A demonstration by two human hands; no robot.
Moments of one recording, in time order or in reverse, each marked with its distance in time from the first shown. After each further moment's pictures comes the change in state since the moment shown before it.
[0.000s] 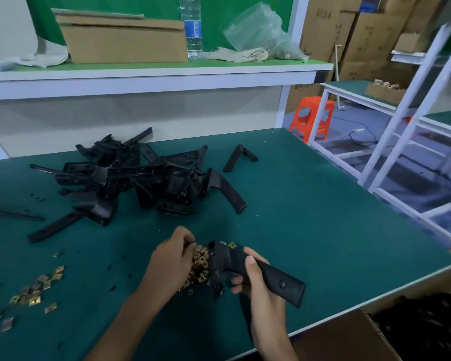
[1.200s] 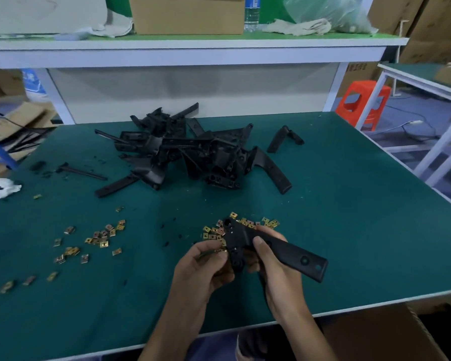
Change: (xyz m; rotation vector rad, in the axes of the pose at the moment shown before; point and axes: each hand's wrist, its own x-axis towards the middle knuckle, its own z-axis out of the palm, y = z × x) left_hand -0.099 0.001 -0.015 -1.270 0.122 -0.516; right_hand -0.017 0.016 0.033 -0.026 -0.214 0.042
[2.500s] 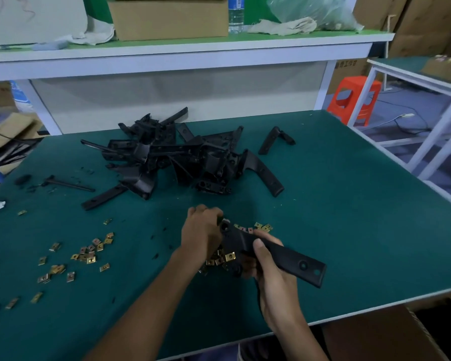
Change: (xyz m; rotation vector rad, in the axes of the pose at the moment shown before) left_hand 0.140 0.007 0.025 1.574 -0.028 0.407; right_hand -0.001 -0.013 0.003 0.159 0.051 0.034
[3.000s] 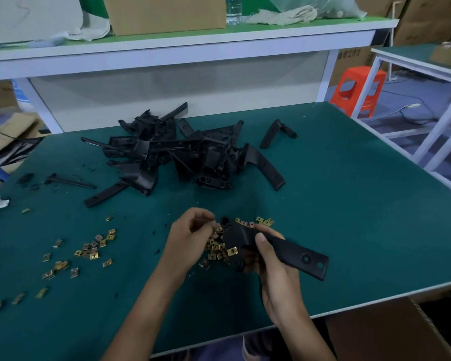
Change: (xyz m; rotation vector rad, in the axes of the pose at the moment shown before) left_hand -0.062 -0.005 -0.031 -0.883 0.078 -0.164; right_hand 0.001 0.000 -0.001 0.023 0.008 0.015
